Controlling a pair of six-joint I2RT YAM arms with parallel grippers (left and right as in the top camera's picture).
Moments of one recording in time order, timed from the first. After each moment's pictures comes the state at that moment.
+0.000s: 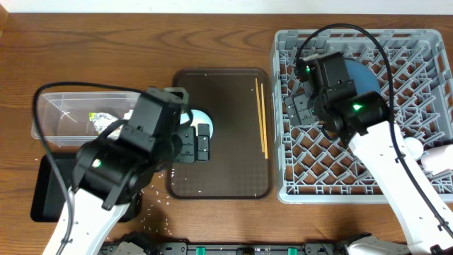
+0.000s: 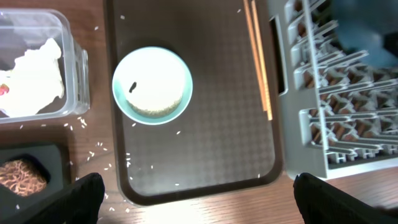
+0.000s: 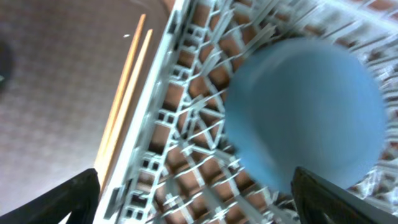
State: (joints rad) left arm -0.49 1.15 1.39 -1.24 -0.01 -0.43; right arm 0.38 1.45 1.34 -0.91 0.16 0.01
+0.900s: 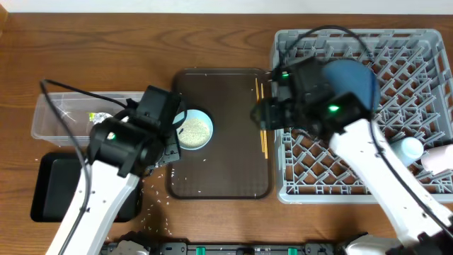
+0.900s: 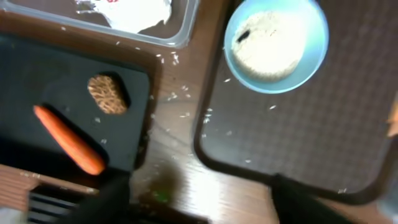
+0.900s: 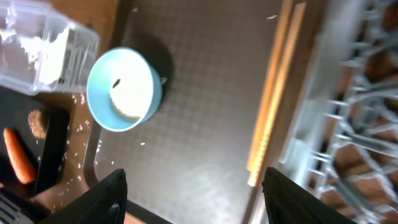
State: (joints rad) left arm -0.39 1.22 1.32 -1.42 -0.19 -0.61; right arm 0.51 1.52 1.34 -0.84 -0.21 0.38
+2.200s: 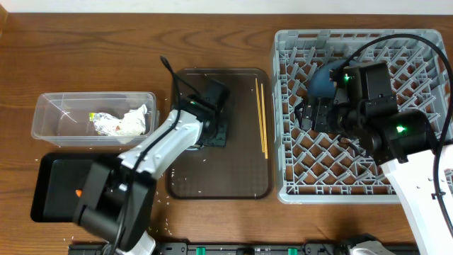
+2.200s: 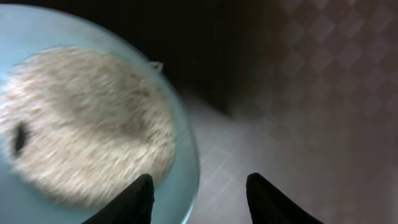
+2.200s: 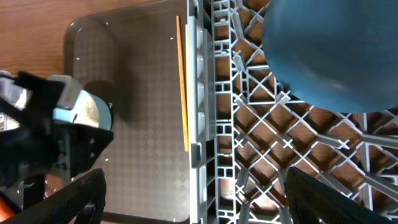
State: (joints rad) left arm -0.49 1.77 1.14 -0.75 0.03 -0.35; right arm 0.27 1.28 1.34 -1.05 -0.12 0.41
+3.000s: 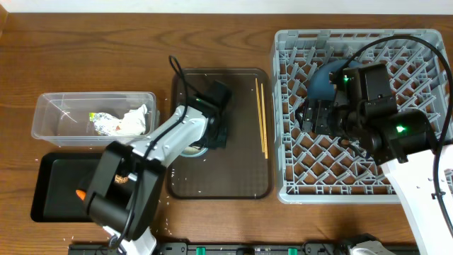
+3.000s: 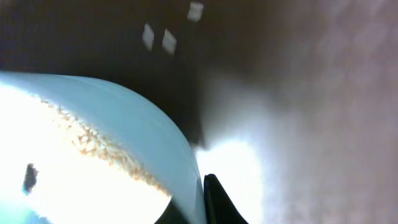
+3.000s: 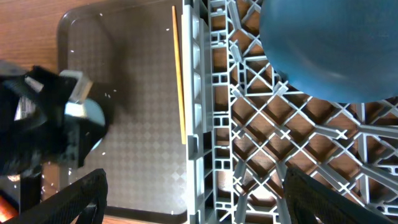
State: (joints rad) left arm -0.49 1.81 1.17 -0.83 0.03 -0.34; right arm 0.27 1.28 1.34 -1.08 -0.12 0.41
